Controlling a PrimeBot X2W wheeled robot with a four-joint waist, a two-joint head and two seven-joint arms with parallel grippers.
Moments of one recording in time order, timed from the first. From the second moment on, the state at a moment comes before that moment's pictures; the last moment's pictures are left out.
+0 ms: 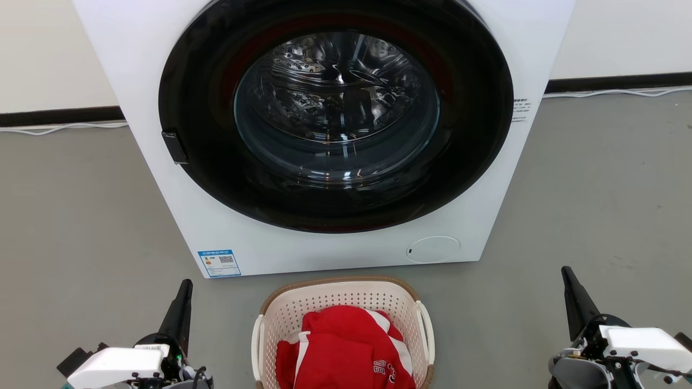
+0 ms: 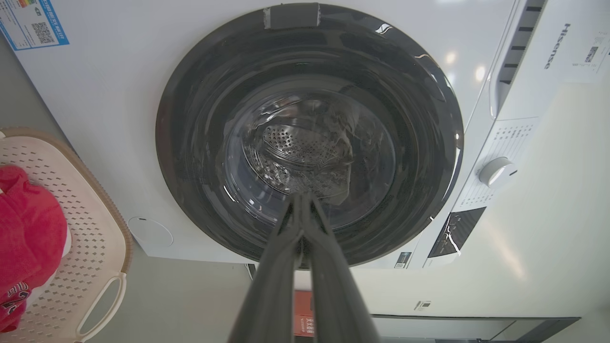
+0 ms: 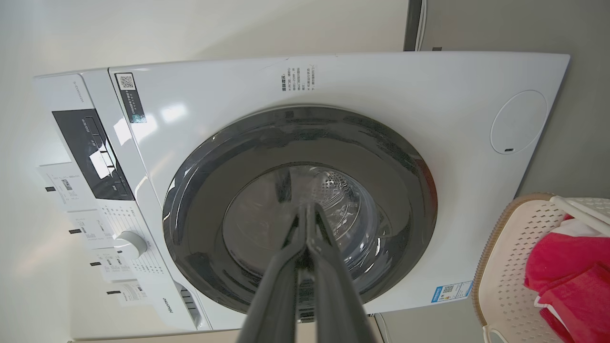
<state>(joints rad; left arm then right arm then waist) -0.05 0.04 0.09 0.27 -1.60 -0.12 0.11 -0.07 -0.05 -0.13 0.27 1.60 0.12 0.11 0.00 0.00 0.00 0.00</state>
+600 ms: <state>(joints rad) -0.05 0.03 0.09 0.28 -1.60 -0.12 0.11 -0.06 -0.05 -0.13 0.28 1.60 0.12 0.11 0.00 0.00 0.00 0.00</state>
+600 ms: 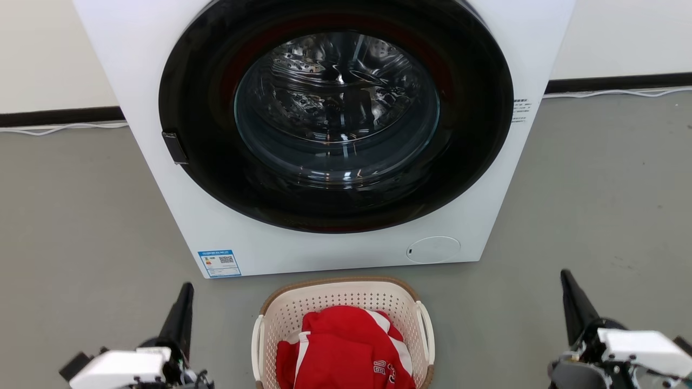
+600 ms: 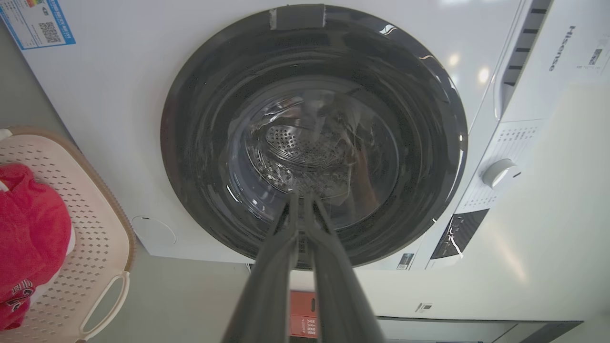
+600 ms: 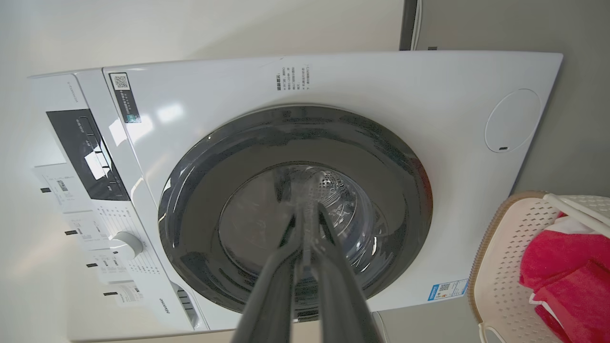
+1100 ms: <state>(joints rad) -0.01 0.03 0.06 0.31 -1.60 -0.12 0.07 -0.02 -0.04 -0.12 0.29 1.59 0.12 0.08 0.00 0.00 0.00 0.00</state>
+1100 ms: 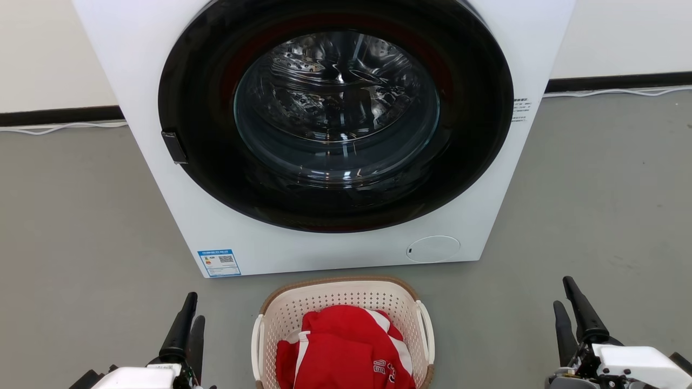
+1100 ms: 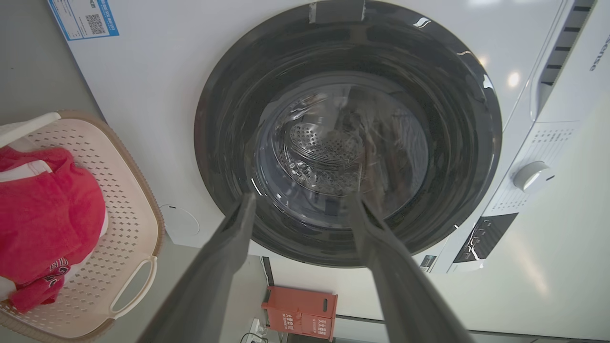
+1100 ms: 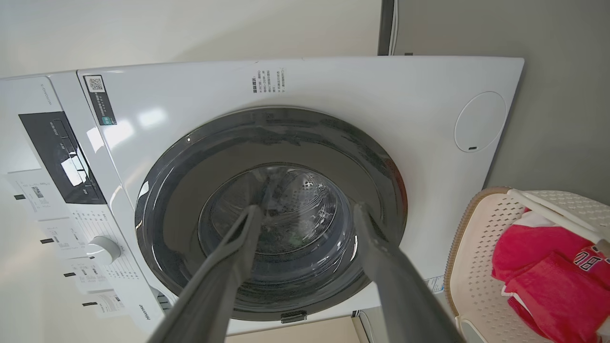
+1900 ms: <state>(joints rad) -0.01 0.03 0.04 0.31 -1.34 -0.12 0.01 -0.02 -0.06 -0.09 0.25 1.23 0.12 0.01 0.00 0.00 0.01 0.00</state>
